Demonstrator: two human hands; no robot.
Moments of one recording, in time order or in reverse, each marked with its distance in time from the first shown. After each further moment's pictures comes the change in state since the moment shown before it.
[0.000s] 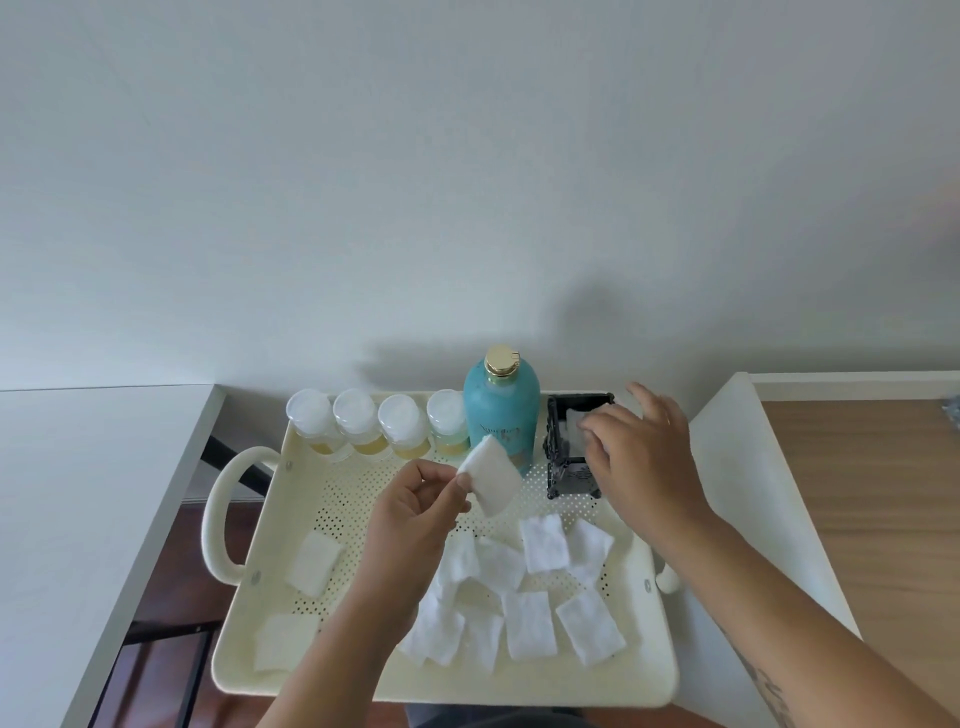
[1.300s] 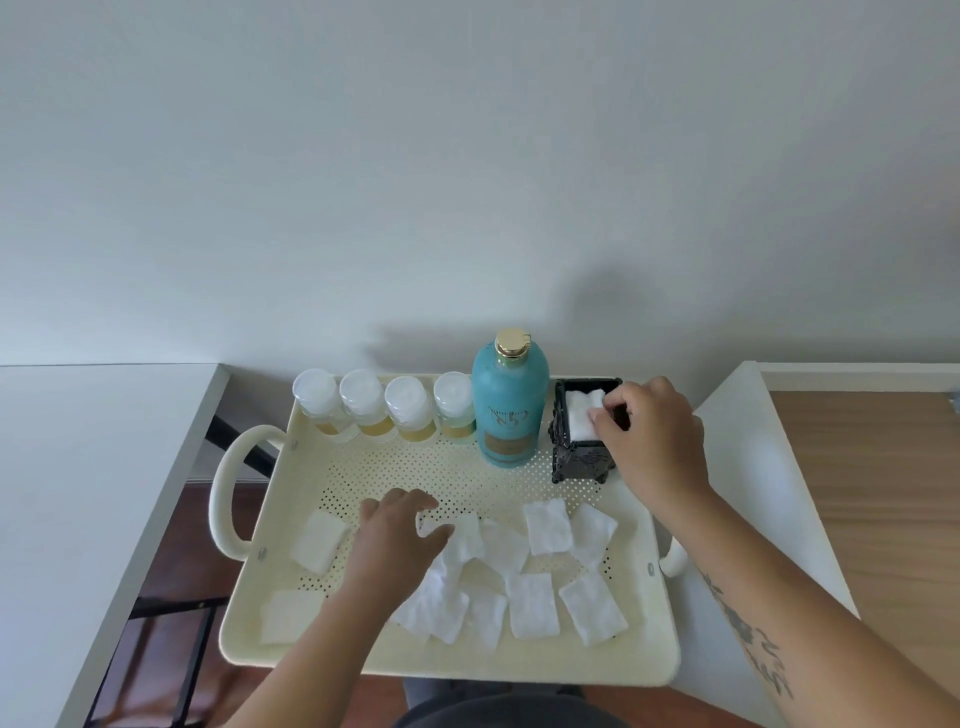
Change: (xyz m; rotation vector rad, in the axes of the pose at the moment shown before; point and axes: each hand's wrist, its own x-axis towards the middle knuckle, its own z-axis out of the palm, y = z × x) left_hand 0.016 -0.064 -0.038 1.025 0.006 0.028; right_hand 0.011 -0.003 0.005 0.167 0.000 0.322
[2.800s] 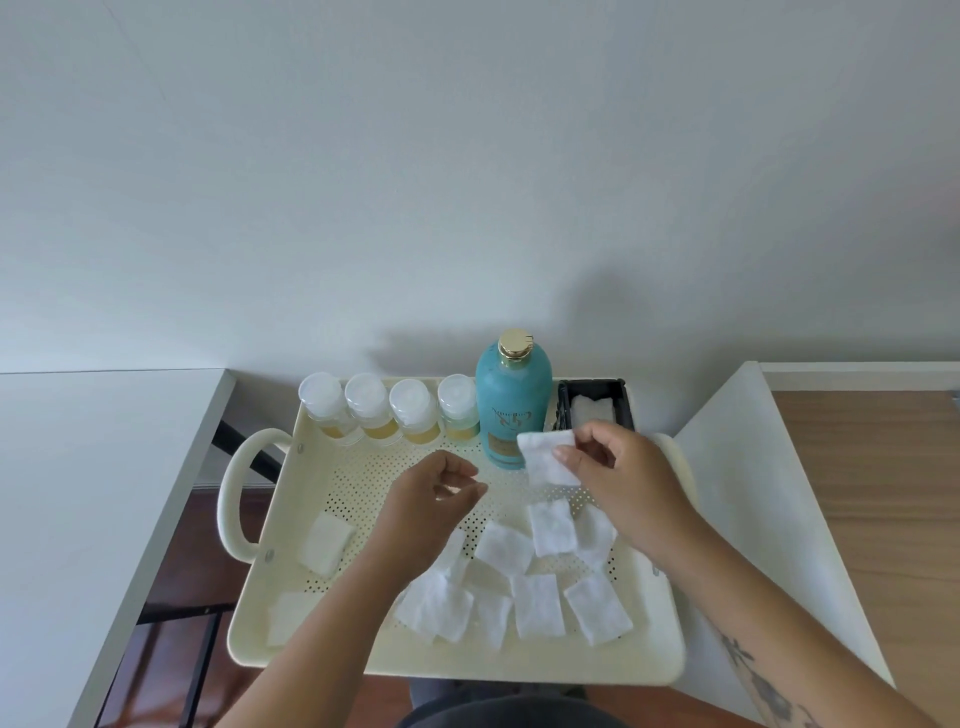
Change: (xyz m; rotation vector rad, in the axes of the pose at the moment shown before) left_hand 0.006 0.044 -0.028 -0.484 -0.039 0.054; right_hand -0.039 -0.016 -0.005 0.562 -0.288 -0.035
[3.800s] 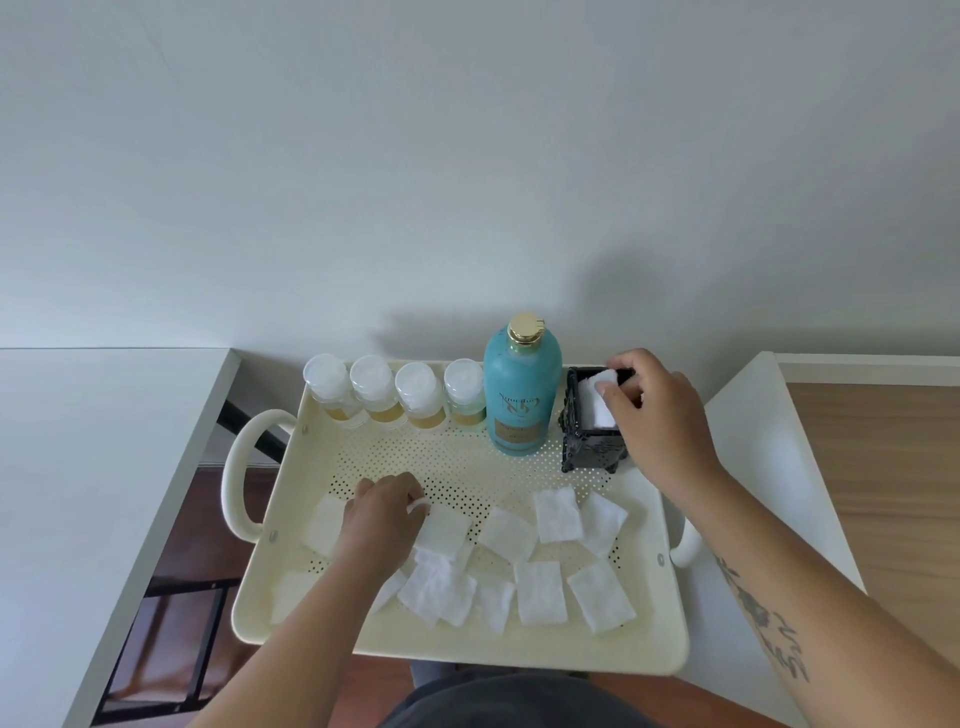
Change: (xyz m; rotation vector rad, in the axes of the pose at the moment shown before) left_hand 0.011 -0.076 -0.008 0.558 0.045 -0.081; right_hand 0.042 0.007 -0.017 -0.287 0.228 -0.034
